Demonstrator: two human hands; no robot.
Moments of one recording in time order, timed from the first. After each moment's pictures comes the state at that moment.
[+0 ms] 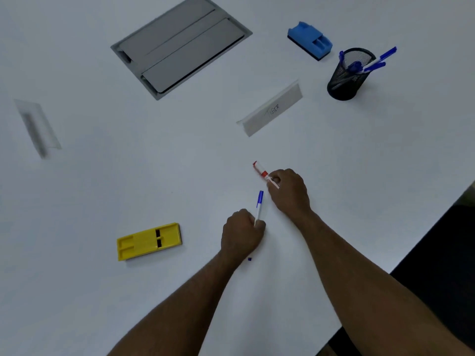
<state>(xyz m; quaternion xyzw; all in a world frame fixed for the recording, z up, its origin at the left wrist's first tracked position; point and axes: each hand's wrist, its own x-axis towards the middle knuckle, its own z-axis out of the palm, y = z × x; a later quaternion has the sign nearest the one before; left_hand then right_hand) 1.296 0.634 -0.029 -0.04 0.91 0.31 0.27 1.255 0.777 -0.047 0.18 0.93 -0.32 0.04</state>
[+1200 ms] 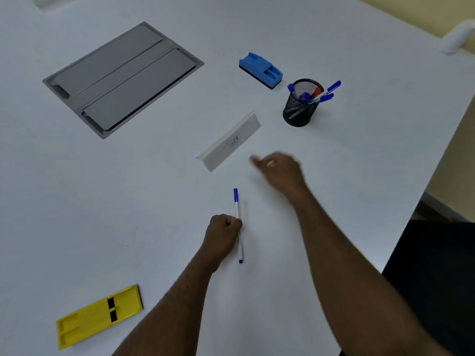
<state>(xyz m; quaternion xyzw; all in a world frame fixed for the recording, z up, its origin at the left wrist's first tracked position) 1.216 0.675 -0.039 -0.03 0.81 0.49 0.33 1.167 0.860 0.011 0.33 0.86 -0.40 0.04</state>
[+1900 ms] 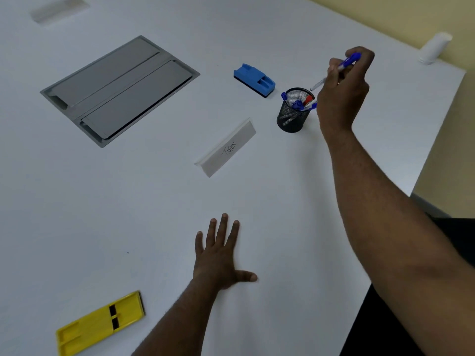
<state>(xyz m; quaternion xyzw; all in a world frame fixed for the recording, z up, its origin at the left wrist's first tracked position) 1.246 0.641 -0.075 0.26 0.91 0.09 0.30 1.111 0.944 0.110 0.29 0.76 -0.38 -0.45</state>
